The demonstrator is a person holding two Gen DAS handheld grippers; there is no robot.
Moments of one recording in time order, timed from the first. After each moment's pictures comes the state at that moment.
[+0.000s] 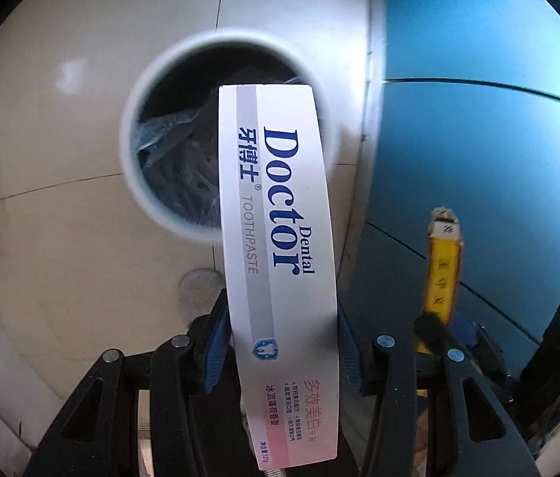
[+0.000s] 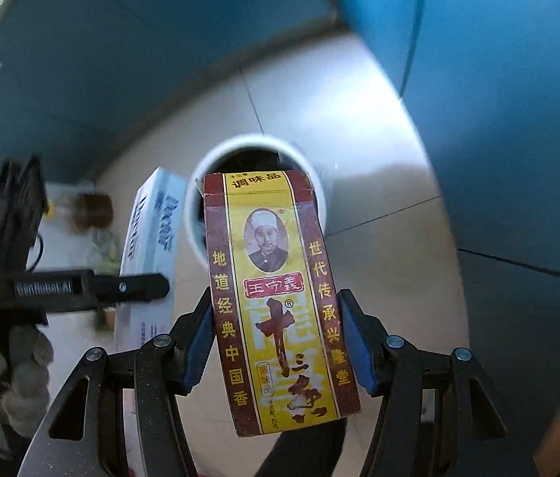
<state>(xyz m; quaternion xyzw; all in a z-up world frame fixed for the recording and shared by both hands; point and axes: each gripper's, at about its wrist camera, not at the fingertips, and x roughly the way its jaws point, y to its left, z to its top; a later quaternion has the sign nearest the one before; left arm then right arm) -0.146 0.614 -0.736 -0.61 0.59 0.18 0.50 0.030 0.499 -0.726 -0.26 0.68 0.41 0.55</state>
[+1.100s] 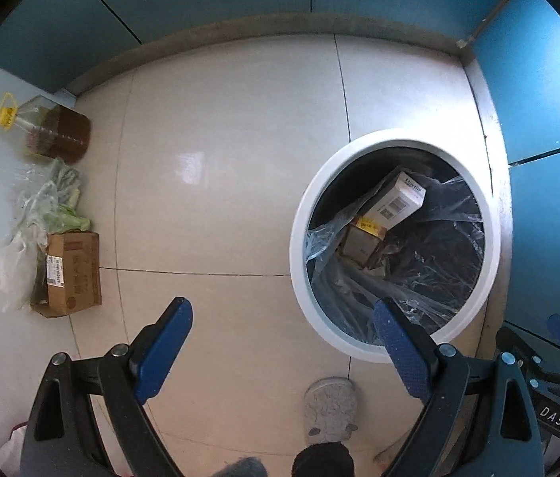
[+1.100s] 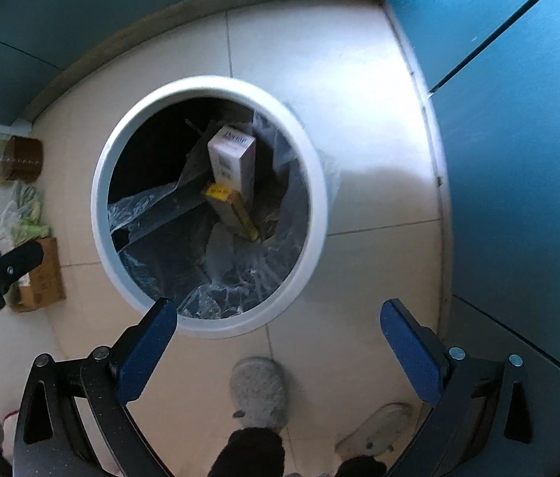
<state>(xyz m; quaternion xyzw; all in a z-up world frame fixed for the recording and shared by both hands) -0.205 0.629 -0.725 -0.40 0.59 0.43 0.56 -0.011 0.548 -0.799 -0.39 0.62 0.38 0.56</state>
